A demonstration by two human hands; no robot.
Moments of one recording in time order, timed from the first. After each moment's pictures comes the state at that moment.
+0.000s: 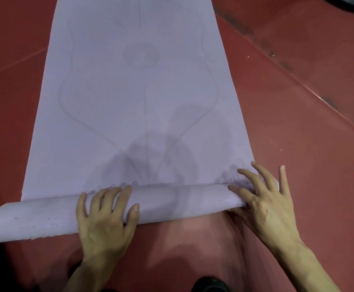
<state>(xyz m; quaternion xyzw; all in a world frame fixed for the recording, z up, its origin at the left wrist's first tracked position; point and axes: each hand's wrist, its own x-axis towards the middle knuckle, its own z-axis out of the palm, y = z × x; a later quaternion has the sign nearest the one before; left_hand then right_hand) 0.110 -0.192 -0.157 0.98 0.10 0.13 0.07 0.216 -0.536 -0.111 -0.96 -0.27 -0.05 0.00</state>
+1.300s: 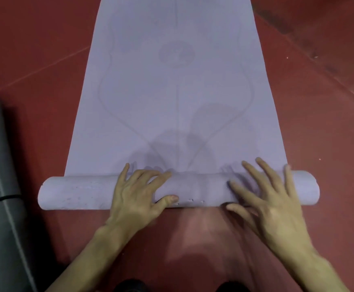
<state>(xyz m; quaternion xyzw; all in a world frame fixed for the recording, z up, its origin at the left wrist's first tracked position) 0.148 -0.158 -0.159 0.98 -0.01 0.11 0.15 0.220 -0.470 -0.101 -0.94 -0.32 -0.06 0.09</state>
